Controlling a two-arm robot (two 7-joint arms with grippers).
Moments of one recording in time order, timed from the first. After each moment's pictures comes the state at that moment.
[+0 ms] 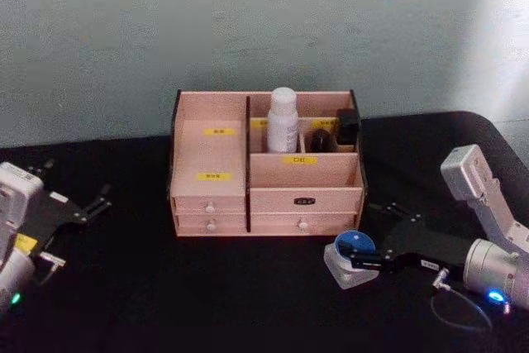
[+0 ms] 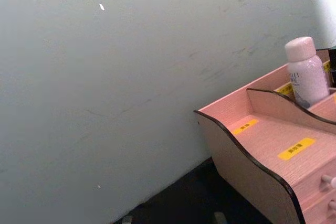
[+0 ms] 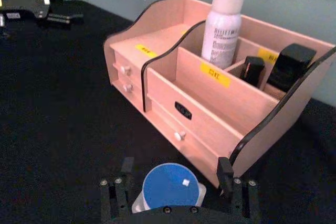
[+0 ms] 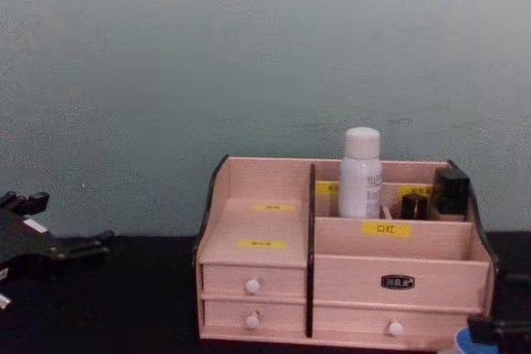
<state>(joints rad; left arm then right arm) -0.20 0.60 0.45 -1.41 -0.25 -0.12 0.03 0.12 0.66 -0.35 -1.56 0.46 0.15 0.52</state>
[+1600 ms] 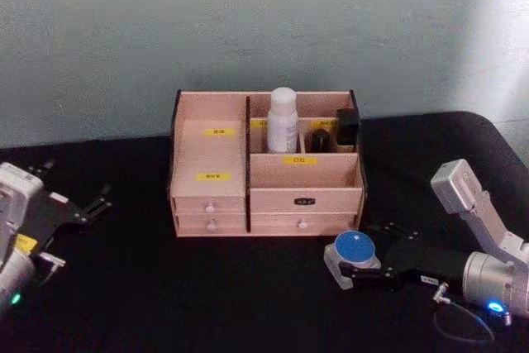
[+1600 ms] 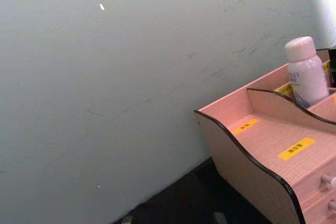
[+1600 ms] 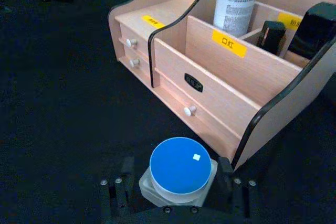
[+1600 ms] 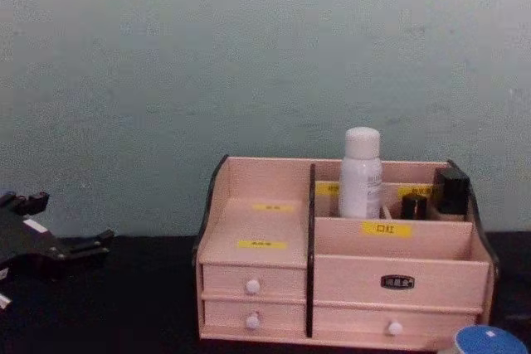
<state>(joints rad) -0.20 0.60 0.45 -1.41 -0.25 -0.12 0.03 0.15 0.68 -0.40 -1.51 0.47 0.19 0.55</state>
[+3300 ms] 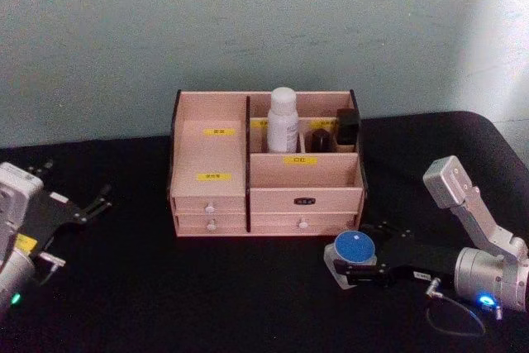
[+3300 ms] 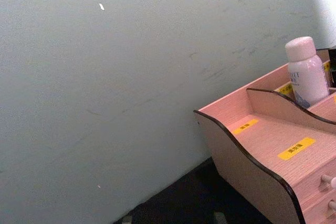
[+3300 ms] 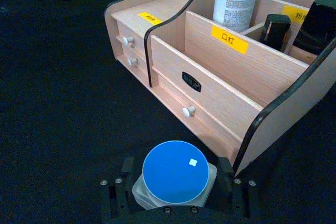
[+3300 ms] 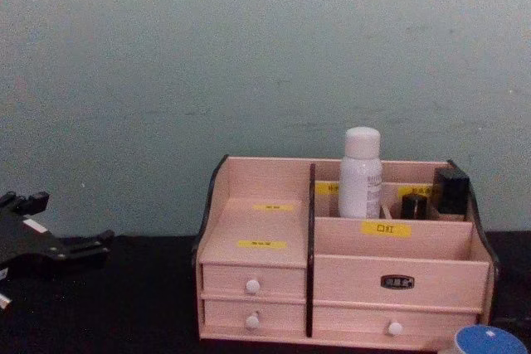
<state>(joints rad) -0.20 0.60 0.45 -1.41 -0.25 -0.12 0.03 0.21 0.66 -0.44 -1.44 0.48 0.18 0.58</state>
